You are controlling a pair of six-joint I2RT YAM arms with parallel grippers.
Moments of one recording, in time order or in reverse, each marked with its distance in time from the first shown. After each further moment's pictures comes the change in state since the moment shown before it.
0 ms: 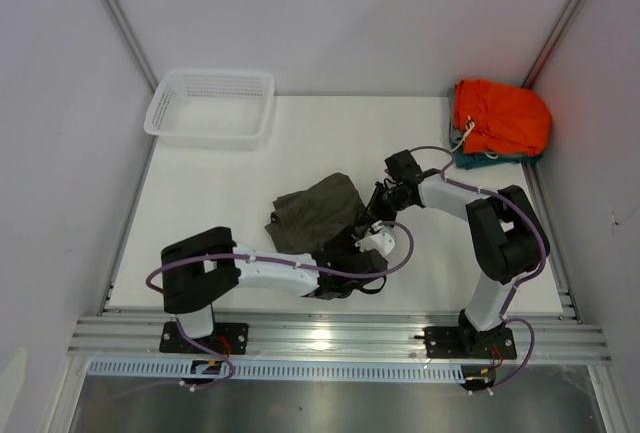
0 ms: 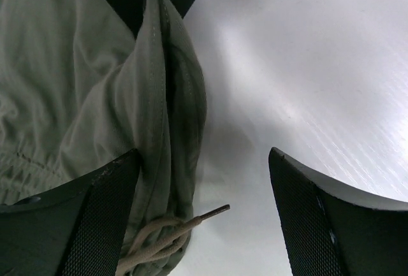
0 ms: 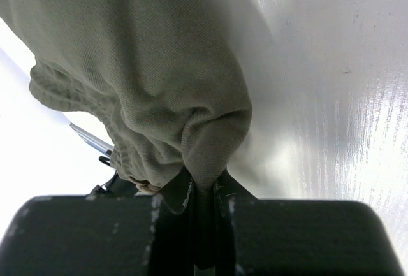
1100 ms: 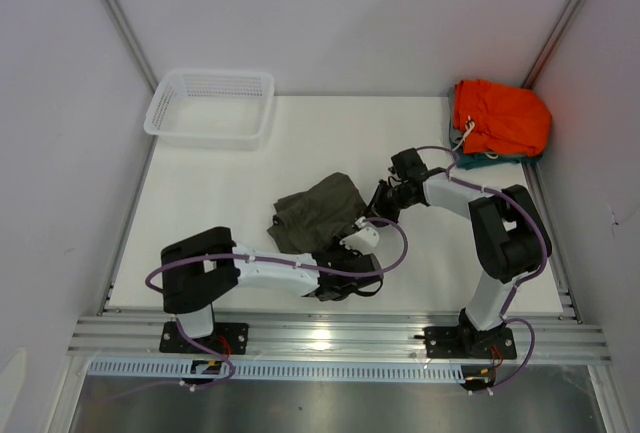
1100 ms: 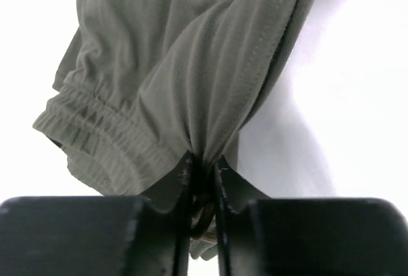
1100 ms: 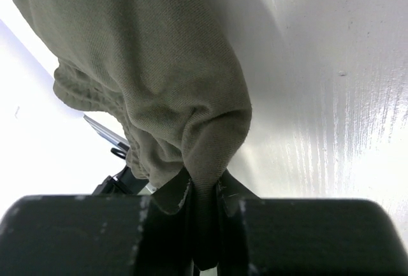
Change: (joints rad) left arm -0.006 0.031 0.029 -0.231 -0.256 -0.205; right arm -0.044 0.000 -0.002 0.007 -0.064 -0.012
